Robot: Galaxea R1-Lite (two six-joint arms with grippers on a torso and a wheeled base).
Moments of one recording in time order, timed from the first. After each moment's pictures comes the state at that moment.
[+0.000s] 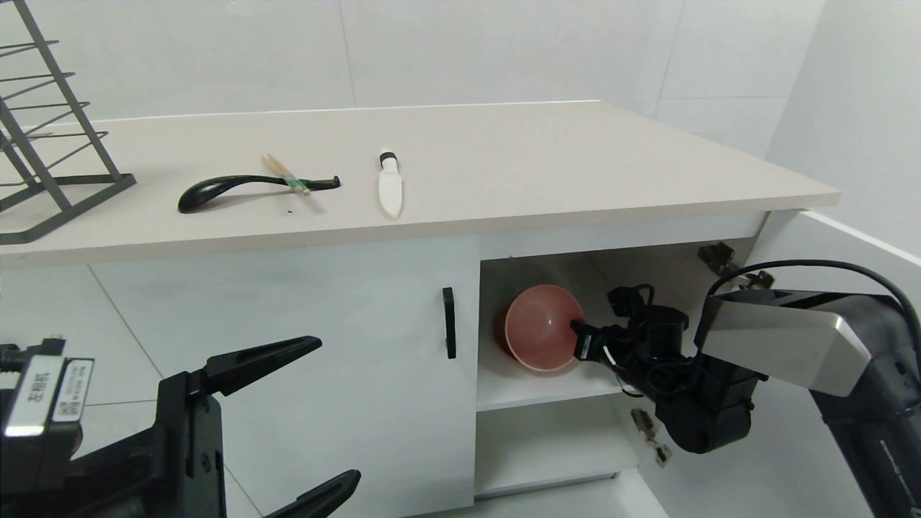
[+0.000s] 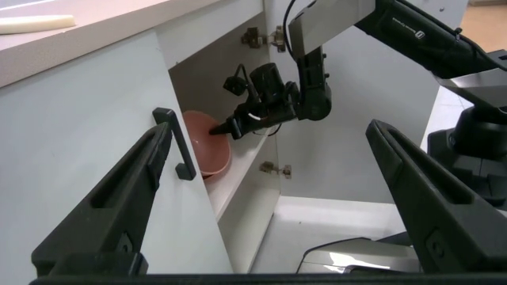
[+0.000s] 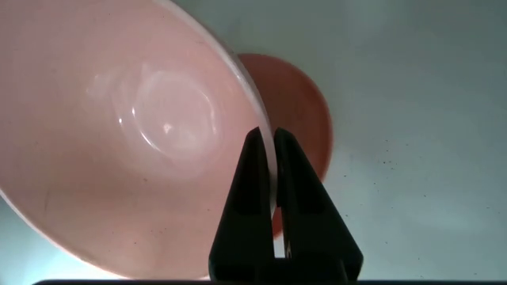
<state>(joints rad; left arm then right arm) -0.56 1.35 0.00 -1.47 -0.52 0.09 0.29 2.58 -0.87 -1.40 0.07 0.29</state>
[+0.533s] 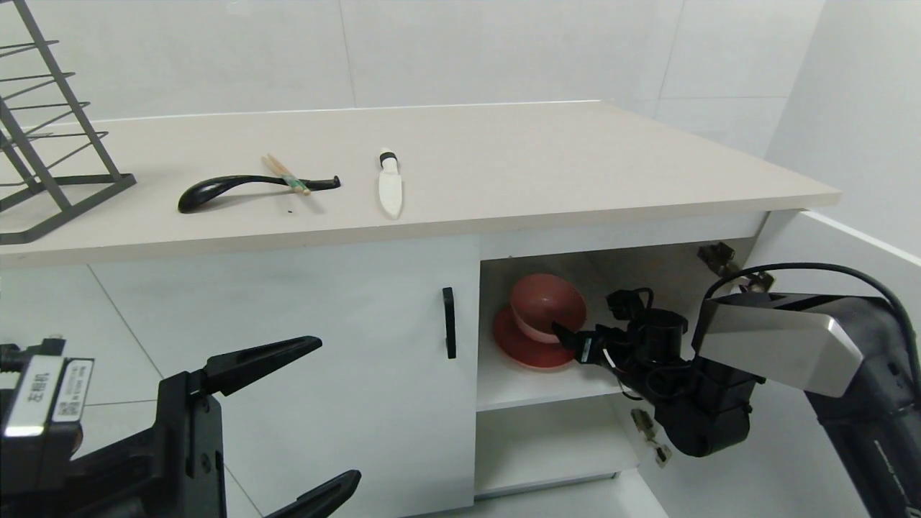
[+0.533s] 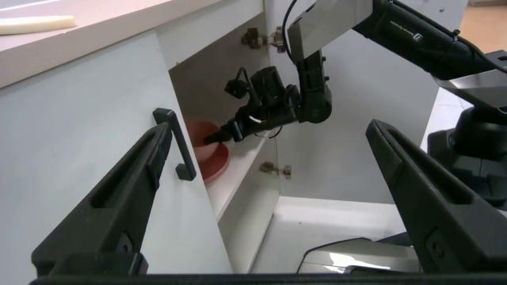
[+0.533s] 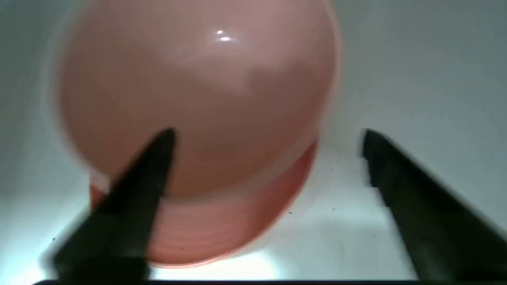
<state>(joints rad) -0.56 1.35 0.00 -1.47 -0.52 0.09 0.29 2.60 -0.87 -1.42 0.04 0.25</state>
